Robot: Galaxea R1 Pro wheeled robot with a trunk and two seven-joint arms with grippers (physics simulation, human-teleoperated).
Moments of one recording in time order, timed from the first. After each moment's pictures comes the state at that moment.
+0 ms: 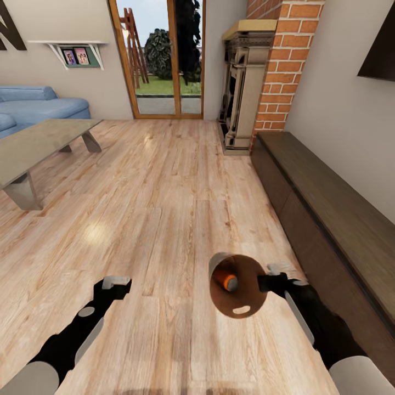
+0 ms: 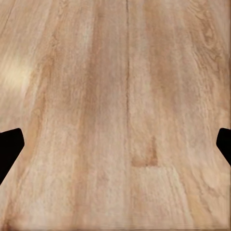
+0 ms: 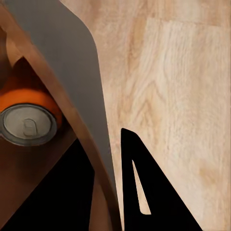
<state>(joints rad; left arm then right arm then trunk) -0.55 0.22 -0.25 -0.73 0.24 -0.03 0.07 -0.54 -0.17 0.14 -1.10 -0.10 0.59 0.15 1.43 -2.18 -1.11</state>
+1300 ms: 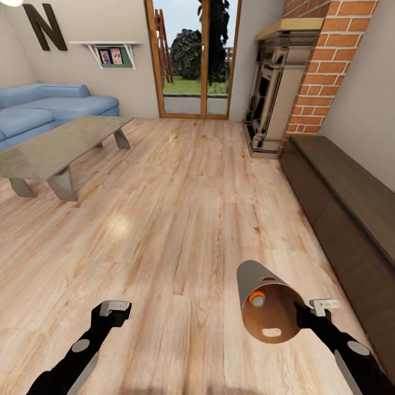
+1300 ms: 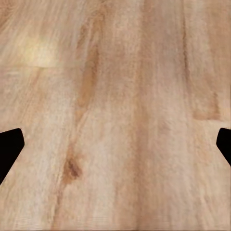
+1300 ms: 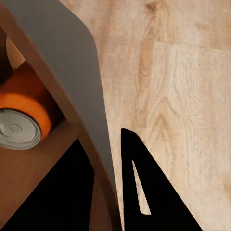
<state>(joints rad) -0.39 0.21 -0.25 -0.76 0.24 -0.11 0.07 -0.26 -0.26 -0.13 -1.02 -0.11 0.08 0.26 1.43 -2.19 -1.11</state>
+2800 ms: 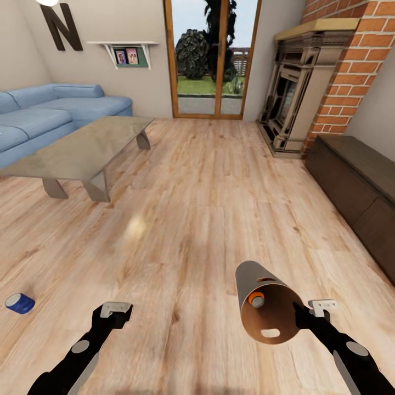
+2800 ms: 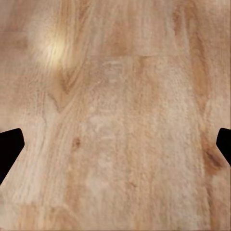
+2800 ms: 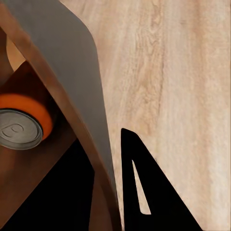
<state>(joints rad) -0.39 0.21 -0.25 -0.75 0.24 -0.11 0.04 -0.26 -0.25 -0.13 -1.02 -0.11 0.08 0.27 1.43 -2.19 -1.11</state>
